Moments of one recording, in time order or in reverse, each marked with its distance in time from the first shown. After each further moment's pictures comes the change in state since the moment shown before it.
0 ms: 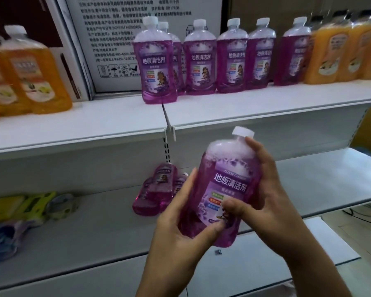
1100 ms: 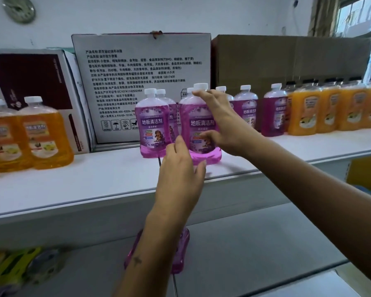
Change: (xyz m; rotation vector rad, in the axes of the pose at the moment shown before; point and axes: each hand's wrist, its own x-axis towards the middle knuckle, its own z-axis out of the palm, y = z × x) left_hand 0.166 0.073 0.009 1.040 0.263 0.191; right_hand 0.225 -0.072 -0.034 -0.944 -0.098 -0.241
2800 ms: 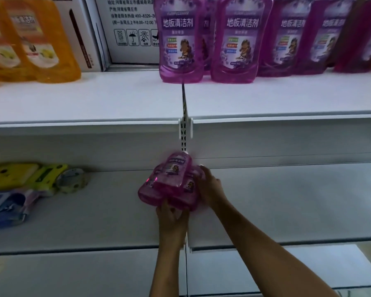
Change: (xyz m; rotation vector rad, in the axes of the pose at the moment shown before) left_hand -0.174 -0.166 0.156 -0.534 -0.032 -0.912; right_hand -0.148 0.103 0.314 0.342 -0.331 0.780
